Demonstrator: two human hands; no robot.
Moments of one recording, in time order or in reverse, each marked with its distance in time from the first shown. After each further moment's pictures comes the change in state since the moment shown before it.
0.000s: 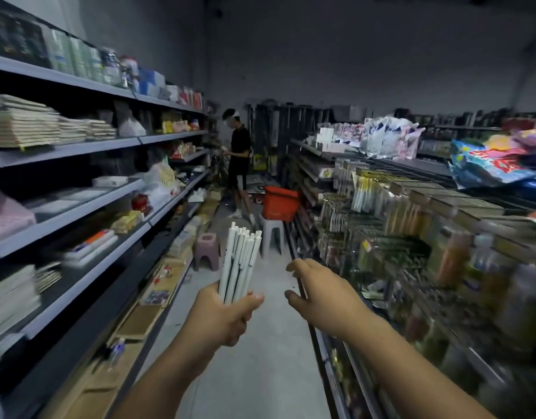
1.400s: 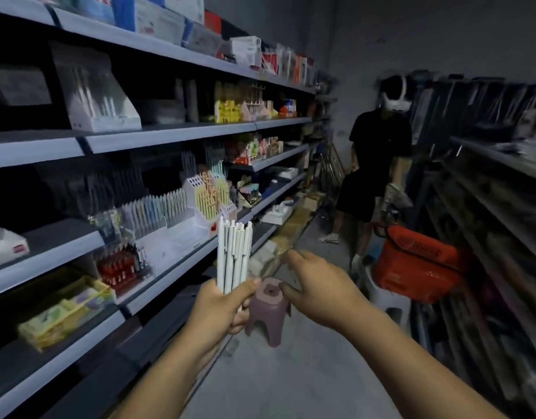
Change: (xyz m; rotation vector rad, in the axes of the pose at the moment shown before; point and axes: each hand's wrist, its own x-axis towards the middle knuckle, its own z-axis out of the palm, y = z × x) left_hand 1.094 -0.084 -0.203 -0.159 0.481 0.040; right_hand 1.132 0.228 0.294 0.066 -0.108 -0.489
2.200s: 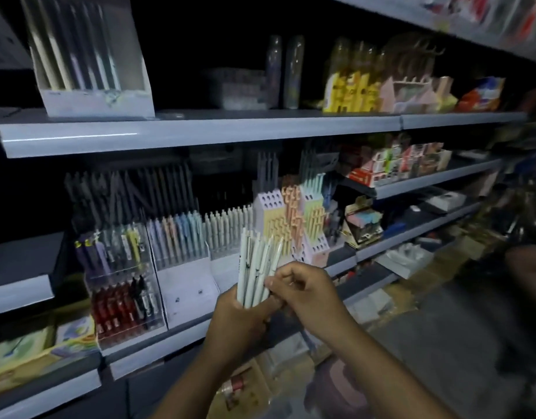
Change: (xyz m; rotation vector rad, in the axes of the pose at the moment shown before) left_hand 0.433 -0.047 -0.047 0.186 0.675 0.109; right_hand 0.489 0.108 0.196 1.156 -0.252 -0.309
